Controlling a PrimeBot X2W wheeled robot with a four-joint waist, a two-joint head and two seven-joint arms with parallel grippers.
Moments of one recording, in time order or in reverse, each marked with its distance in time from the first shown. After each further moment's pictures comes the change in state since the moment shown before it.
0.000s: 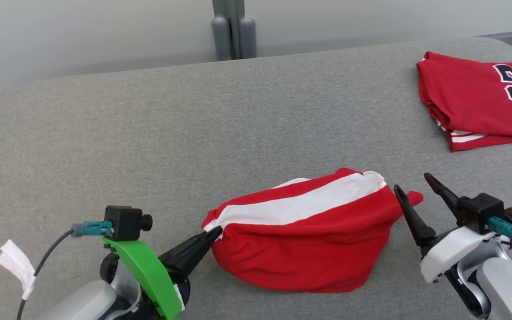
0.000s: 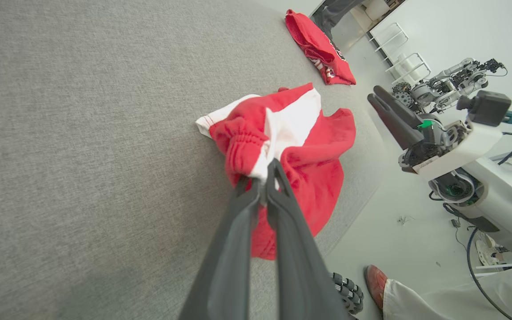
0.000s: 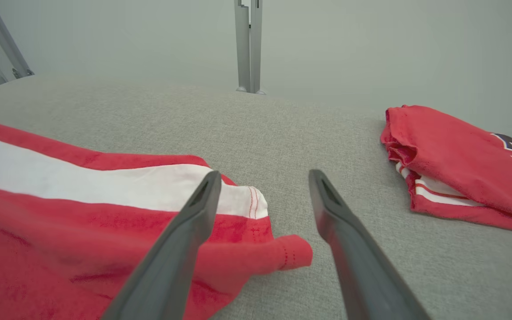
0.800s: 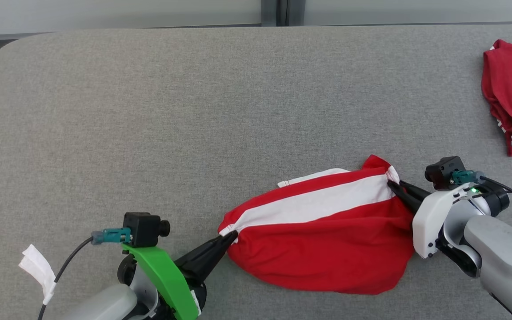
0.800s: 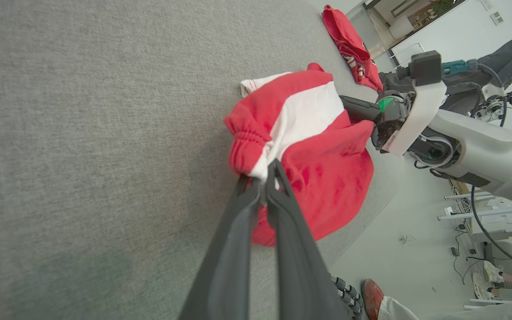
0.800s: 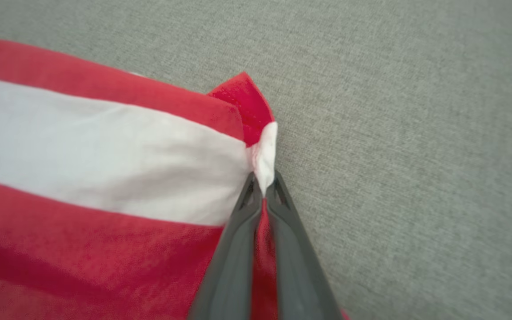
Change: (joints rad) left arm -0.045 -0.051 -0.118 0.049 -0.009 0.000 -0.099; right arm -0.422 -0.127 0.600 0.364 0.428 0.001 0.160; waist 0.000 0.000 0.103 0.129
